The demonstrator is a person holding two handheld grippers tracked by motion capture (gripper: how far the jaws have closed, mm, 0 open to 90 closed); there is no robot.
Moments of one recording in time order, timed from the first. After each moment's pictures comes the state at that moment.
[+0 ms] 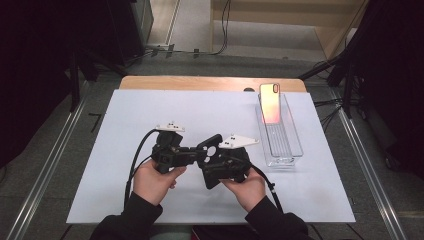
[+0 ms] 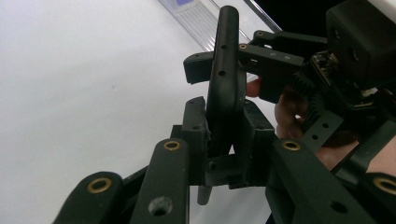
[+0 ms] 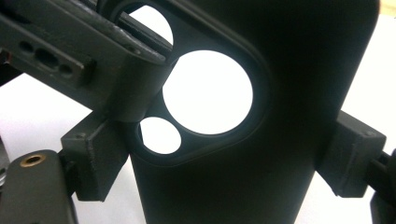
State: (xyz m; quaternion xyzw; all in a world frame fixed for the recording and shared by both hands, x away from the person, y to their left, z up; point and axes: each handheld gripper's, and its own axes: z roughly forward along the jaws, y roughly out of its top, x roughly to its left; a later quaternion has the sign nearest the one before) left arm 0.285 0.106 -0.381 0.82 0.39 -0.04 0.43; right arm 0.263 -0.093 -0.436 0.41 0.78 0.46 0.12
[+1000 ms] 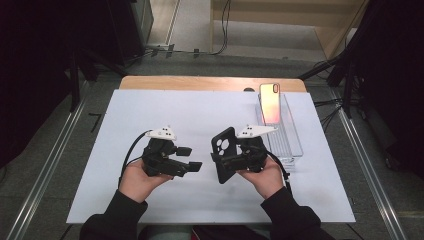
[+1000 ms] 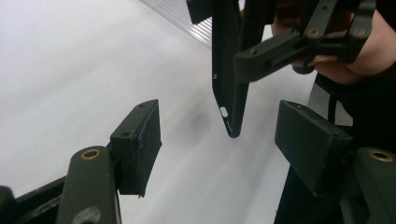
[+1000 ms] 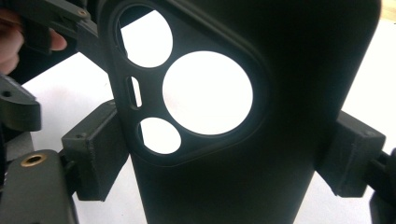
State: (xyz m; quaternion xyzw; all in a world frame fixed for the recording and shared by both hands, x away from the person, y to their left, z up) left arm 0.291 0.135 -0.400 0.85 0.28 -0.05 0.43; right arm 0.284 -0.139 -0.427 0.37 0.79 0.48 0.07
